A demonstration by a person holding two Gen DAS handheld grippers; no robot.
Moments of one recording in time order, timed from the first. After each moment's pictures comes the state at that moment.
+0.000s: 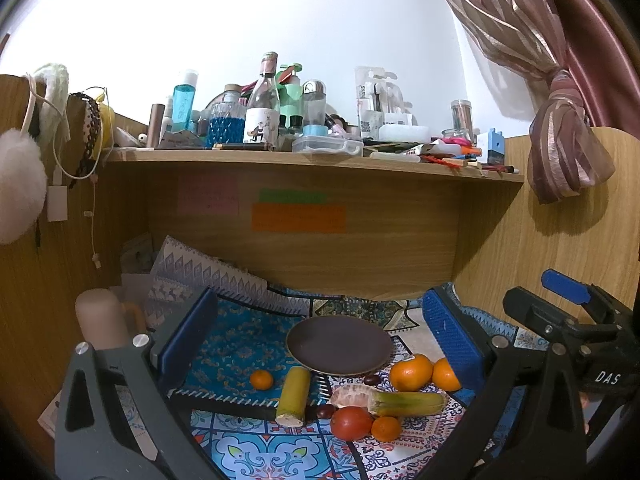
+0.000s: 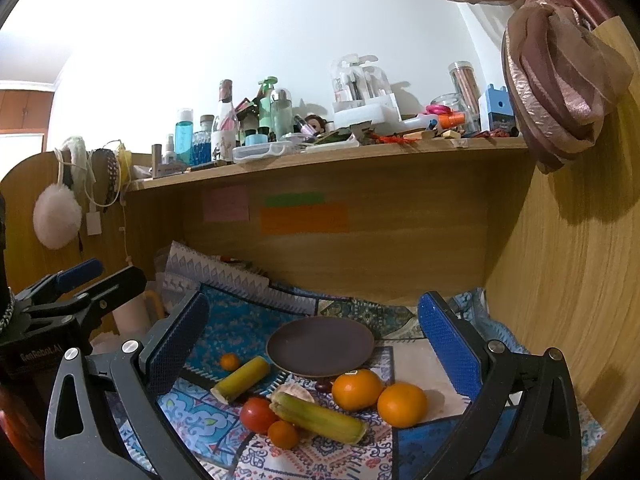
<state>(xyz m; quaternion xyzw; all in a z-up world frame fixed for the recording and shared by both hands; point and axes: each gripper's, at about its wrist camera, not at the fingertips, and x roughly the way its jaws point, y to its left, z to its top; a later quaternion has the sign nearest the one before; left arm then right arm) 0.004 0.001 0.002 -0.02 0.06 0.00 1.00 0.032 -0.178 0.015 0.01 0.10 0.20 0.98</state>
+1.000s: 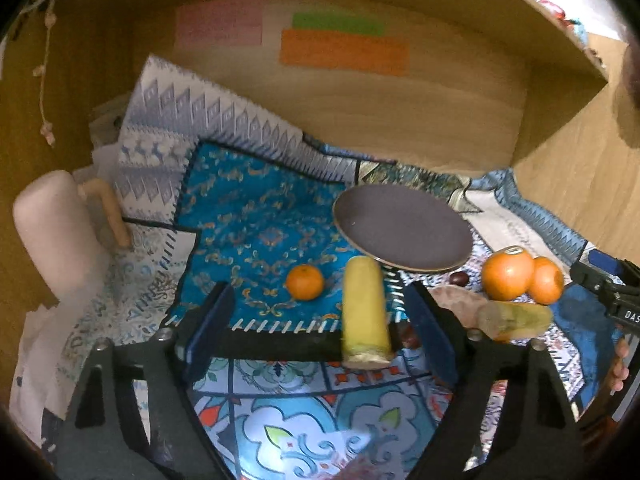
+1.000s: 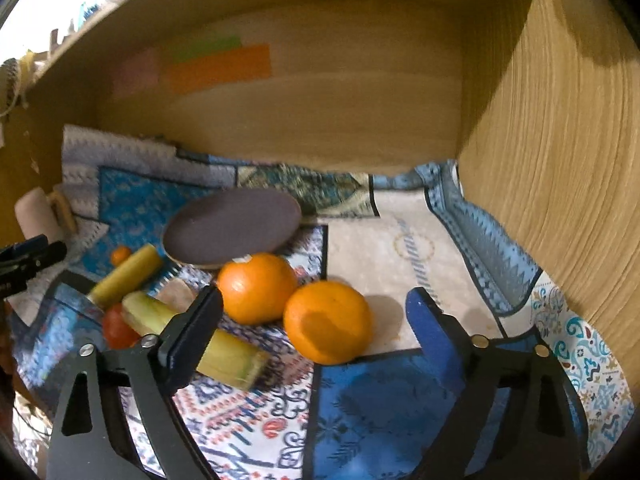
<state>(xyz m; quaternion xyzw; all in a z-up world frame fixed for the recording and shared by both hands) 0.137 0.077 -0.108 -0.03 0.29 0.02 0.96 0.142 -0.218 -0.088 -0.02 0.32 0.12 0.94</state>
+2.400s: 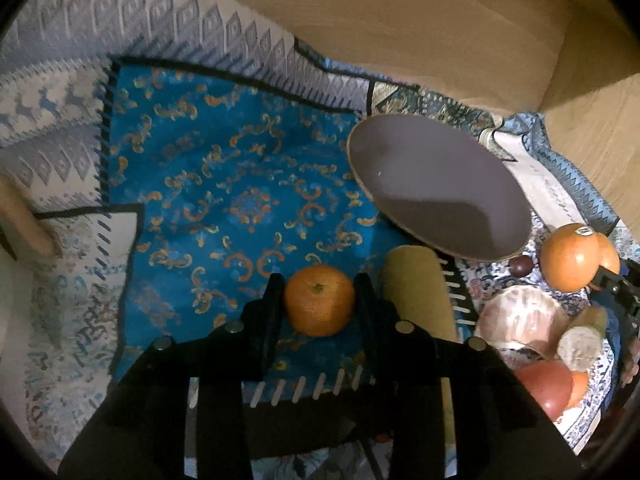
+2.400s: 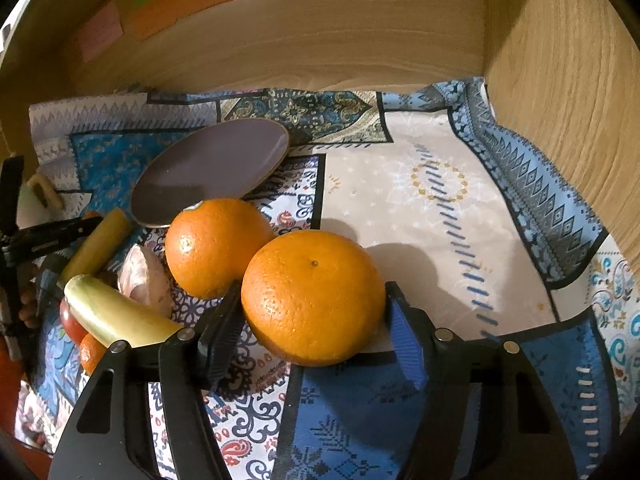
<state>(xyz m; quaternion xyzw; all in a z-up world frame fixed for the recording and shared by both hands) 0.239 0.095 -0.153 -0.04 0.43 -0.03 0.90 0.195 -0.227 -0.125 0.00 0.42 0.16 0.89</state>
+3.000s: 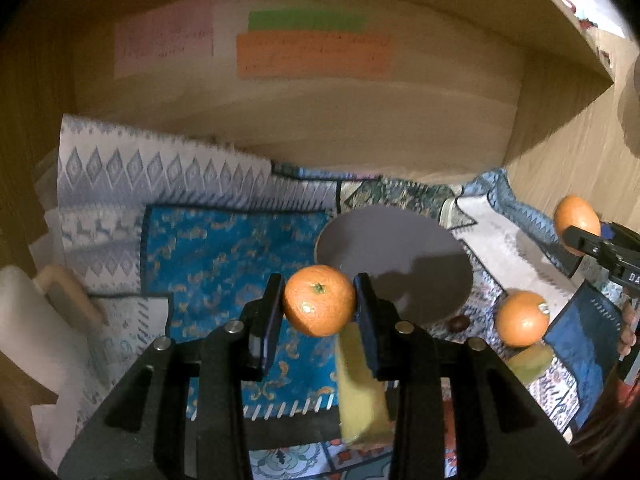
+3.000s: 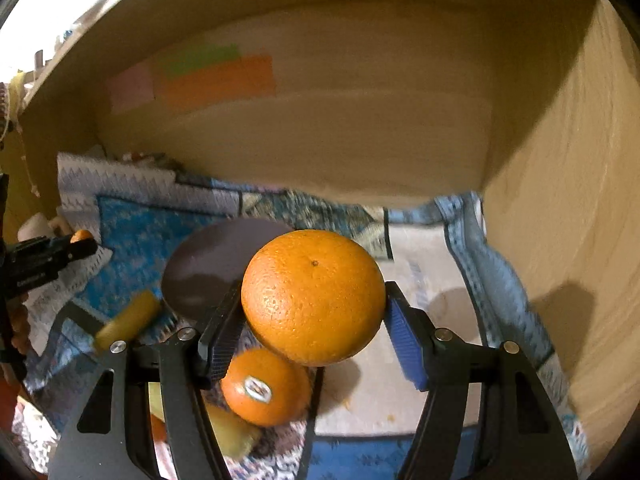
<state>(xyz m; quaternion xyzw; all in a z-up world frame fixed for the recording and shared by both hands) 0.211 0.075 -0.070 -0.01 0.33 -0.03 0.94 0.202 -0.209 -0.046 -0.03 0.30 0.18 0.94</state>
